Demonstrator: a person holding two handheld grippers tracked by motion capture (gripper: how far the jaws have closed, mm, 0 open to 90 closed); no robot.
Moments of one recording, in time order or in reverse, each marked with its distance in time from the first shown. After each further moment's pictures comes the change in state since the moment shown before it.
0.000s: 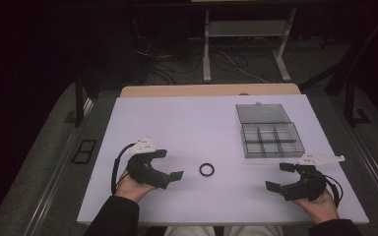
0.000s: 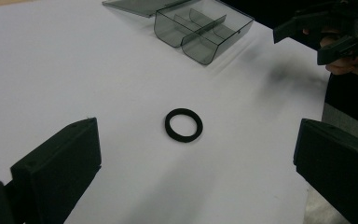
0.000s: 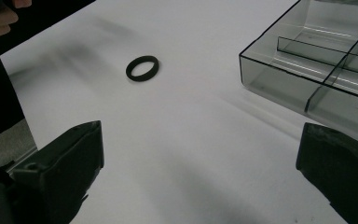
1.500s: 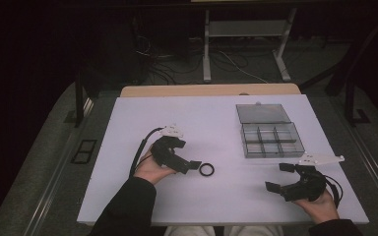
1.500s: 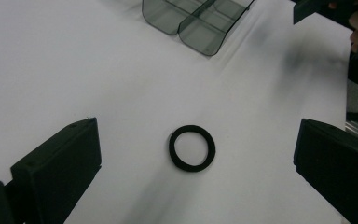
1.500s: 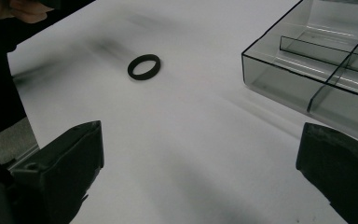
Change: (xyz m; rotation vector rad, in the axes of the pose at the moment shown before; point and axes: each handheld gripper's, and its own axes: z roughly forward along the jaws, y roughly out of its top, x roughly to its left) left arm 0.016 0.036 0.064 0.173 -0.051 0.061; right arm 0.000 -0.001 0.000 0.004 0.005 -0.008
